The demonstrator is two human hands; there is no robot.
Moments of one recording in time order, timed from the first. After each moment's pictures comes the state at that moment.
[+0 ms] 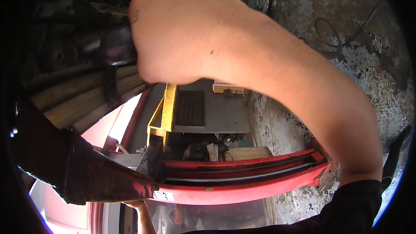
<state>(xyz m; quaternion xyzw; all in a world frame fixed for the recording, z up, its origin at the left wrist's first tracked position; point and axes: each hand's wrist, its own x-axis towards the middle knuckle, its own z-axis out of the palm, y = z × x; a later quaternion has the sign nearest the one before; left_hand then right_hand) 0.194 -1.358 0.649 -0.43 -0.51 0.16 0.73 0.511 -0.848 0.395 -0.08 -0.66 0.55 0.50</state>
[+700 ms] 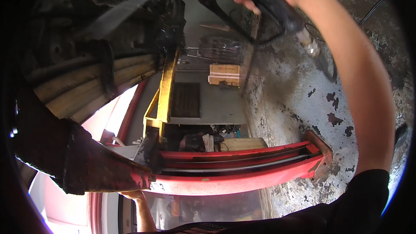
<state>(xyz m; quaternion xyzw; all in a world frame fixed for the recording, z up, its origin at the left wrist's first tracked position) 0.230 -1.352 0.633 -0.42 -0.62 -0.02 0.66 0.434 -0.756 0.279 0.07 -0.33 0.82 0.45</state>
